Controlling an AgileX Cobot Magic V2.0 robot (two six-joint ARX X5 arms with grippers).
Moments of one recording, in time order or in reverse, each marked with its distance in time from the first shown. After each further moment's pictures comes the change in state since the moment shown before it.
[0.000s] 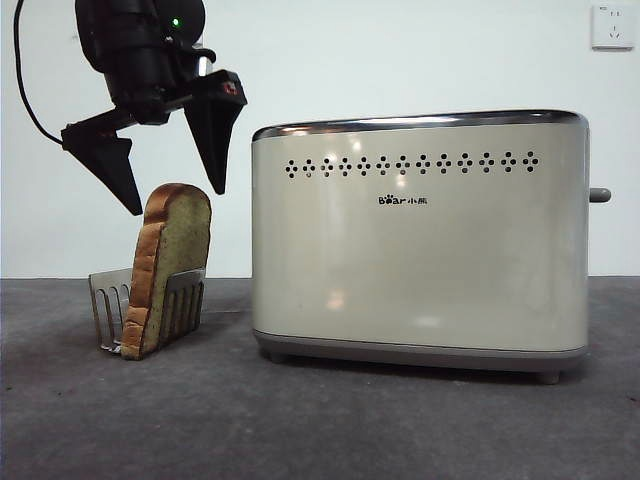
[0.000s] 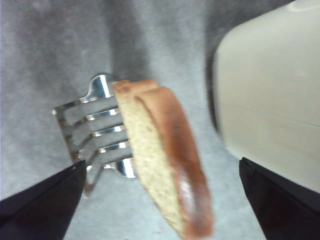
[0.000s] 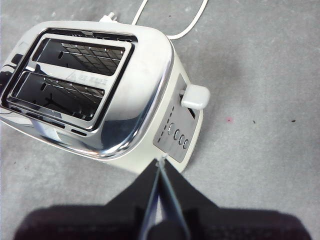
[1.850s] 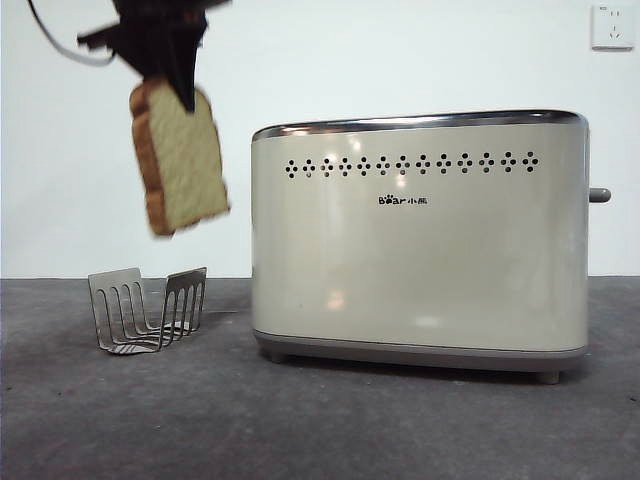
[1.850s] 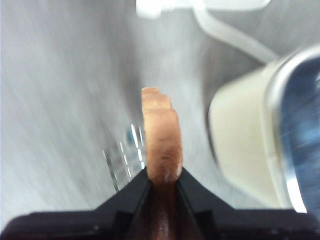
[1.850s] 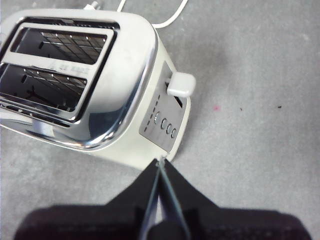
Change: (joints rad) left arm -0.003 -0.022 0.340 -0.095 -0.068 0.084; right arm 0.000 0.000 0.000 -0.045 0.045 0.000
